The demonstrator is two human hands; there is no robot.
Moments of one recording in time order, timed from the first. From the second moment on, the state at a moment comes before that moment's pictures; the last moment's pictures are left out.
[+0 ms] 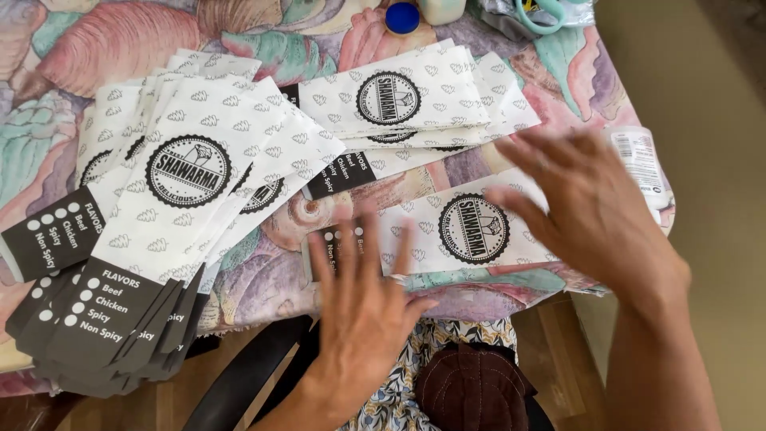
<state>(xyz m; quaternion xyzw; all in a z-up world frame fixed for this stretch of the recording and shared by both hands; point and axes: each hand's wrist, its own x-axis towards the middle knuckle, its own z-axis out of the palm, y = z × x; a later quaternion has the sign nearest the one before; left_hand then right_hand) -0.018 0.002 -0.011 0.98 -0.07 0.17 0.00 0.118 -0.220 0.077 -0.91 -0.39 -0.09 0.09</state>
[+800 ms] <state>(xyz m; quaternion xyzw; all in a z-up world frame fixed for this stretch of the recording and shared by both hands) -0.033 0.157 0.051 0.93 0.11 0.33 -0.13 0.070 -0.255 0.043 -0.85 -0.50 -0.13 0.13</state>
